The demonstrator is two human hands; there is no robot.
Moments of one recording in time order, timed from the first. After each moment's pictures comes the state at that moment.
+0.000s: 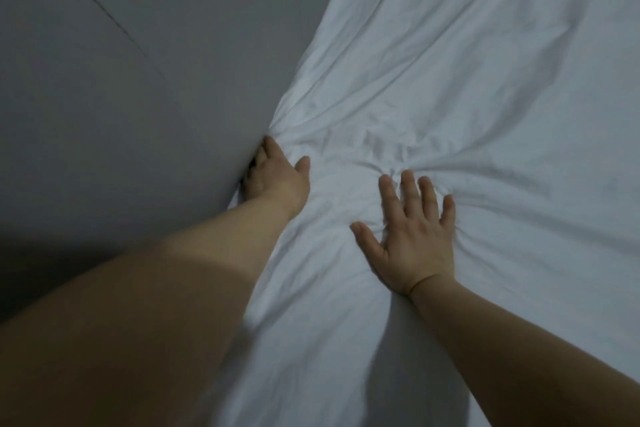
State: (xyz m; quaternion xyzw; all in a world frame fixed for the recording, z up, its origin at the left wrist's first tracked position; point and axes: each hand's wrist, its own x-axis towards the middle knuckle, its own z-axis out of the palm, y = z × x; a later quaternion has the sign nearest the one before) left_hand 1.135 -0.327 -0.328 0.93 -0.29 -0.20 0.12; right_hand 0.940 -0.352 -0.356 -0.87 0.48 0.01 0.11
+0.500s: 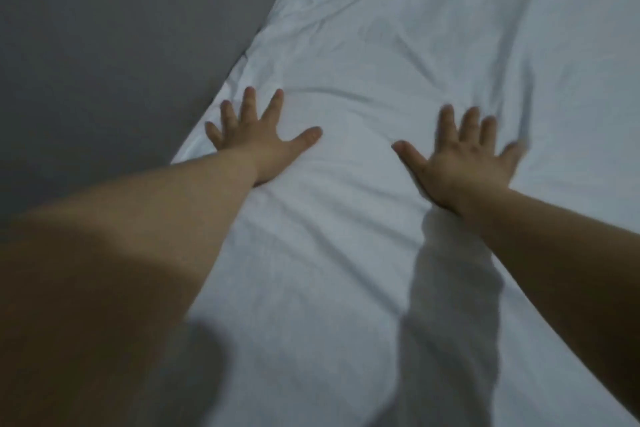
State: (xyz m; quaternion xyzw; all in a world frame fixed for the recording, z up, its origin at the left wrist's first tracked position) left_hand 1.074 -0.193 -0.342 0.89 -0.39 -0.22 0.02; right_hand 0.839 -0.311 -0.335 -0.80 0.58 0.12 0.04
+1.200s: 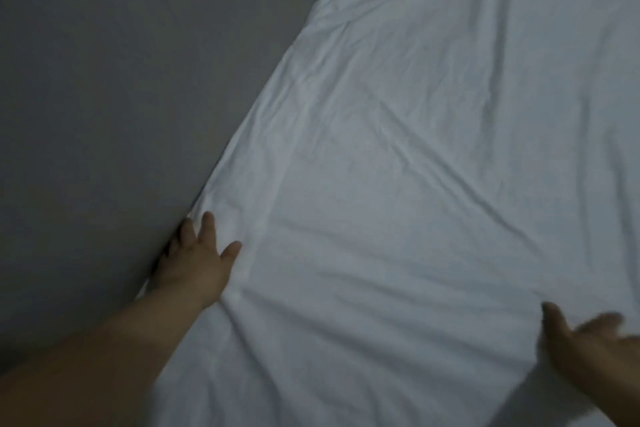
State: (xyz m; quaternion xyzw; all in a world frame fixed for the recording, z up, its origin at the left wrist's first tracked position) left_hand 1.001 0.122 -0.311 0.93 -0.26 -0.26 -0.05; right_hand 0.564 -0.086 -0.283 -0.56 0.79 0.22 0.12
